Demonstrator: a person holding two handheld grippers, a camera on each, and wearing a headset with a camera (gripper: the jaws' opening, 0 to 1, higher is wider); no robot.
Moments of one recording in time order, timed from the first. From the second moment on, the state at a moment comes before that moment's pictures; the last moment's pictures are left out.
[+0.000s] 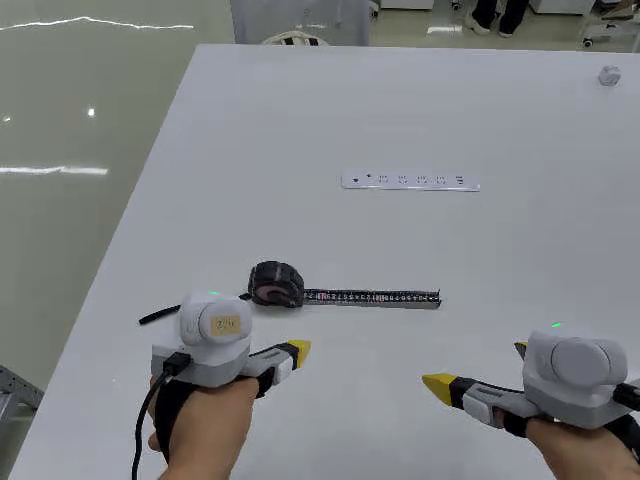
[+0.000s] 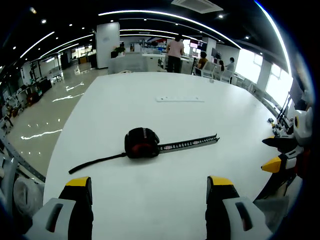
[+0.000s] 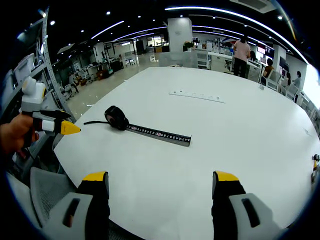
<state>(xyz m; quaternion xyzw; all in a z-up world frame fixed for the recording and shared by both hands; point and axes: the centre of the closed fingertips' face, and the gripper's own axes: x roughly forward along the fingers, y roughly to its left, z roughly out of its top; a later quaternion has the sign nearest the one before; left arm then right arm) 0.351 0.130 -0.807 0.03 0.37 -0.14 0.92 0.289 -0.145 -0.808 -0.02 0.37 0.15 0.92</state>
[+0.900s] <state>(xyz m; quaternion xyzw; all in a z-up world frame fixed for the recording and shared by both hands) 0.383 0.113 -0.820 0.03 0.37 -0.13 0.92 0.320 -0.154 -0.830 -0.04 0.39 0.17 0.90</state>
